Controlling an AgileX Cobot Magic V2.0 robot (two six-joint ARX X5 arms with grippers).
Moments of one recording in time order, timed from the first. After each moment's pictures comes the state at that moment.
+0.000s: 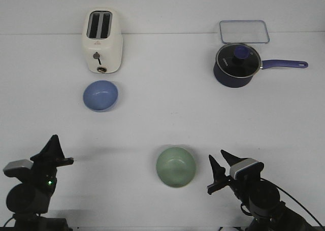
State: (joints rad) left arm -0.03 0.22 0.35 0.00 -0.04 -0.42; right arm 0.84 0.38 0.50 -0.43 0.31 0.34
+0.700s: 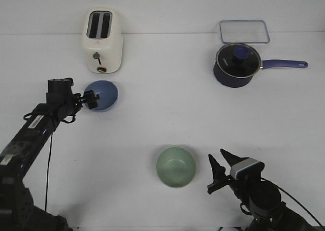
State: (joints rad) left arm -0.03 1.66 1.22 -0.29 0.06 -0.27; right arm 0.84 0.38 0.50 -0.40 0.31 0.34
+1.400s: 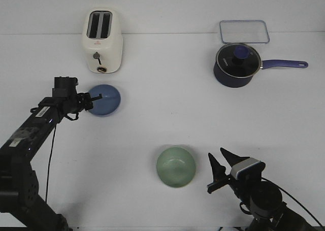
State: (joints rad) left arm -0.02 1.73 1.27 -0.32 0.10 -0.27; right arm 0.84 0.38 0.50 -0.38 0.31 0.34
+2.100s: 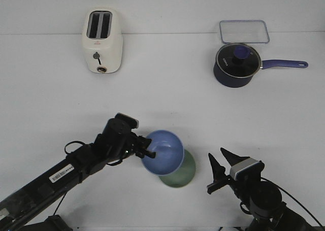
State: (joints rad) left arm -0.74 1.30 0.98 -0.27 0.11 -0.37; right arm 0.84 0.38 0.50 -0.39 0.31 0.31
